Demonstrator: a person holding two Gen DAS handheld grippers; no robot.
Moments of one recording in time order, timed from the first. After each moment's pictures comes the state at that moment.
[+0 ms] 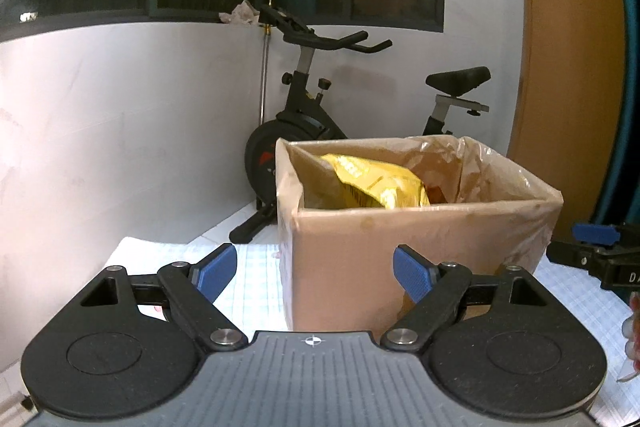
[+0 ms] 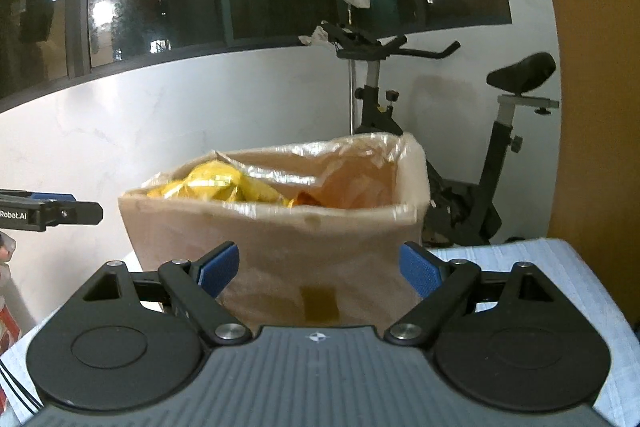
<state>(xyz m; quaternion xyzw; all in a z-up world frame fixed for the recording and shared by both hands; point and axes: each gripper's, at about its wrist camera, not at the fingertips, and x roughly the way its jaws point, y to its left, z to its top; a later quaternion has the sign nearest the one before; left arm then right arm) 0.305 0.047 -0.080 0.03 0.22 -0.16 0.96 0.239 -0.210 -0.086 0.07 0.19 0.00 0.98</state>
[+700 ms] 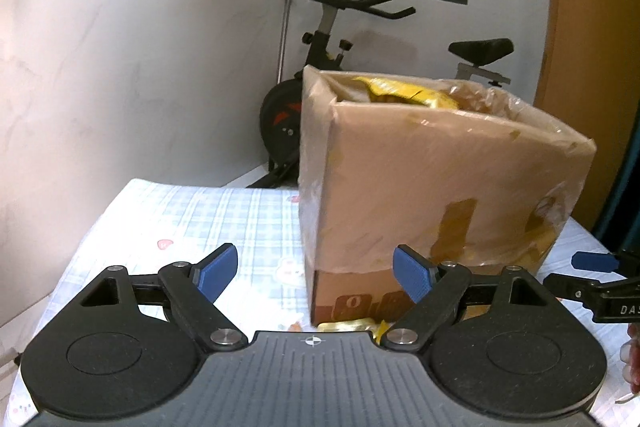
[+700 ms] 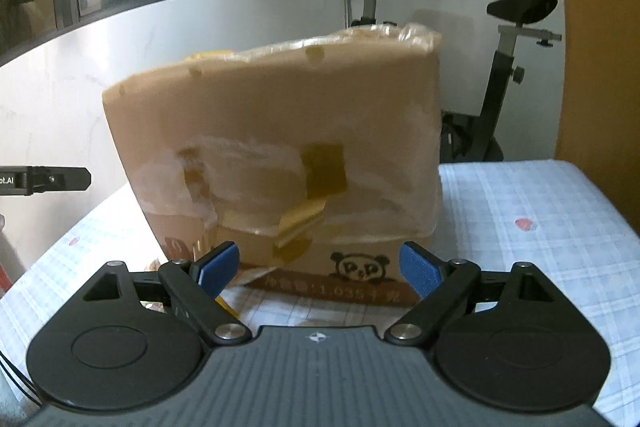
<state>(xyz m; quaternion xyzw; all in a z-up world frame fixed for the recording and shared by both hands) 0.309 0.065 -0.134 0.01 0.26 -0.13 0.96 0.240 -0.197 -0.157 0.07 0.27 0.00 0.96</state>
